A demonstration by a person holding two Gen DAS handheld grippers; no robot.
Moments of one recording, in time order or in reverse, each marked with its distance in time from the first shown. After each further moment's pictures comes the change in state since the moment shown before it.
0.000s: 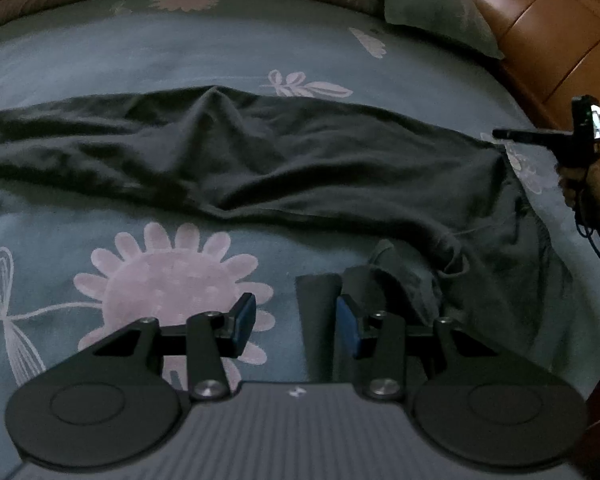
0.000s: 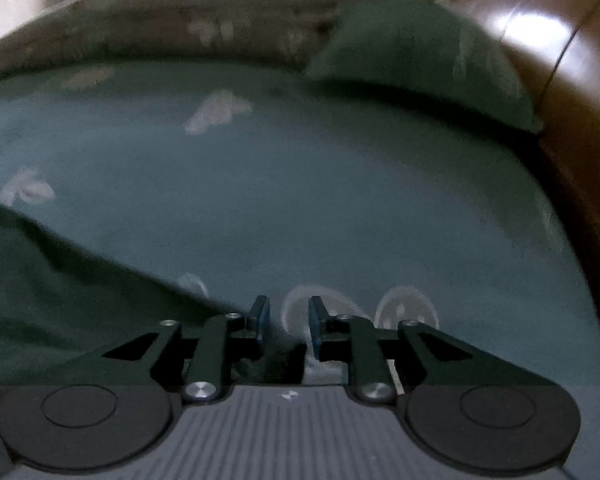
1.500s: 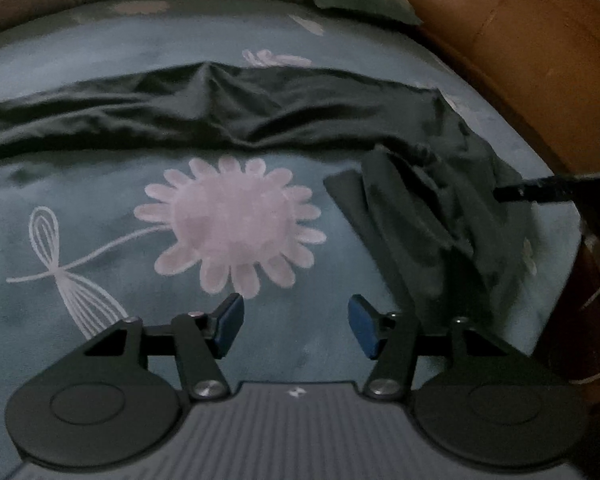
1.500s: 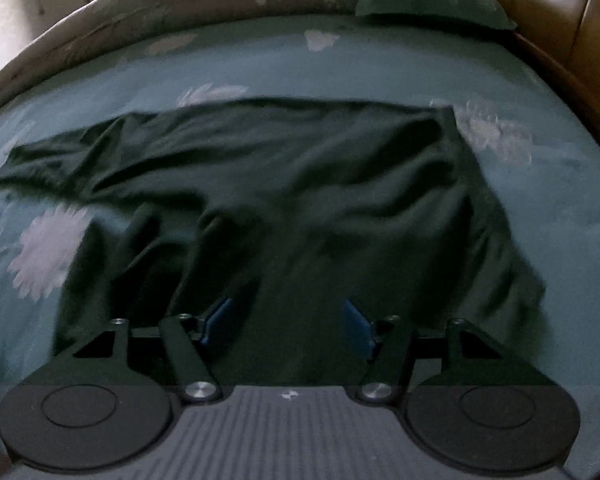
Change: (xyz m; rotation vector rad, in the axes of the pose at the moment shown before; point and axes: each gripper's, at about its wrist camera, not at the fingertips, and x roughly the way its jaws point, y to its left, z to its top) left arm -0.041 0.088 -0.071 0.234 0.007 -0.195; right arm -0.186 0.209 -0.131 0.234 0.177 0.079
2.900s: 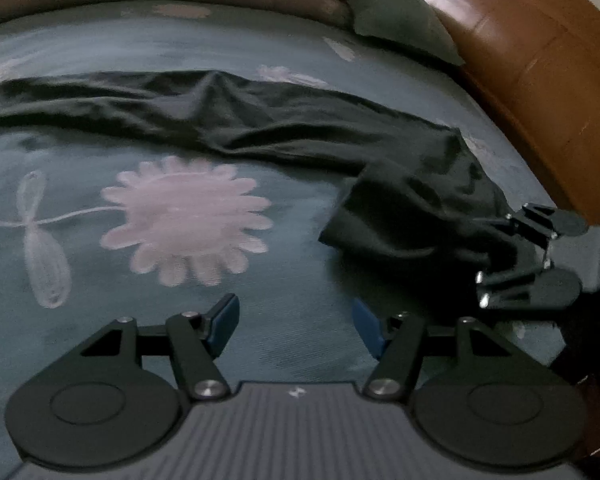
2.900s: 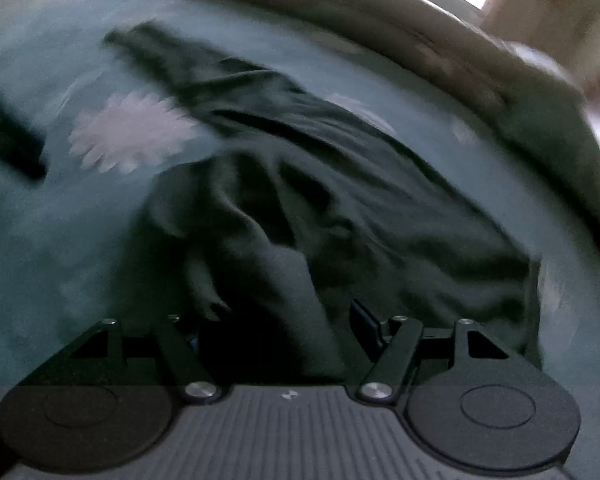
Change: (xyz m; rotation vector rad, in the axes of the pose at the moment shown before) left arm 0.013 -0.084 0.004 -0.181 -0.084 0.116; right arm 0.013 0.045 -0.021 -0.501 -0.097 0.026
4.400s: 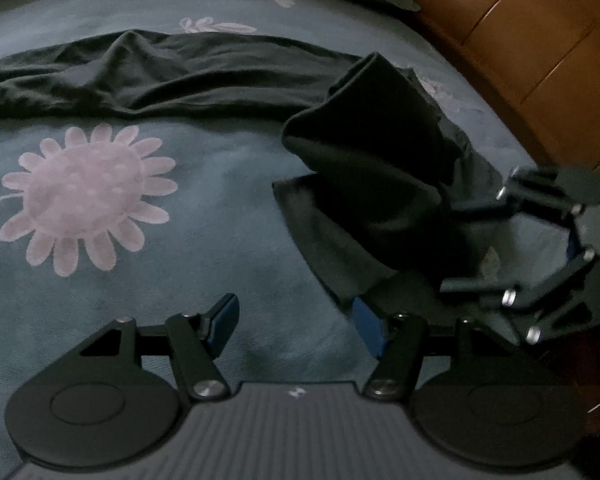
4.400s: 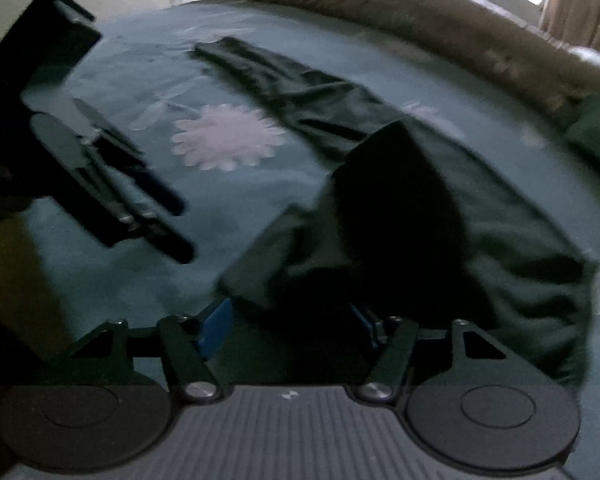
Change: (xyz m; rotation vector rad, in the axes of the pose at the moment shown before) left arm 0.037 -0.029 -0.009 0.065 0.112 -0.101; right arm -0.032 0.011 -0.007 -0.129 0.012 0.288
